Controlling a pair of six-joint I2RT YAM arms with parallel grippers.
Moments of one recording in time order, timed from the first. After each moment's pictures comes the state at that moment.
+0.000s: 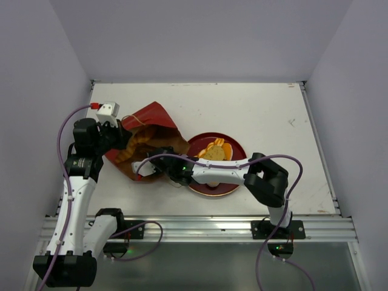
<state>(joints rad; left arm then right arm) 0.02 0.85 0.89 -0.49 0.36 -0.07 1.19 1.95 1.37 -0.07 0.42 -0.92</state>
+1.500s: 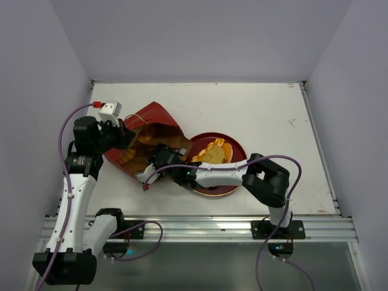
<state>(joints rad) 0.02 0.87 0.91 -0.50 0.45 -0.07 1.19 1.94 1.24 0.19 0.41 -1.36</state>
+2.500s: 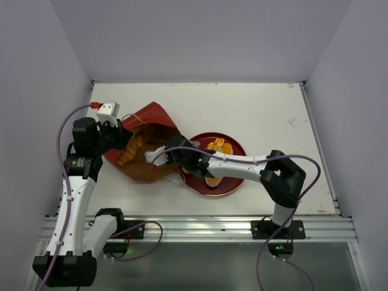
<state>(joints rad) 0.02 0.85 0.91 -0.51 0.39 -0.07 1.10 1.84 1.23 0.06 0.37 -1.13</state>
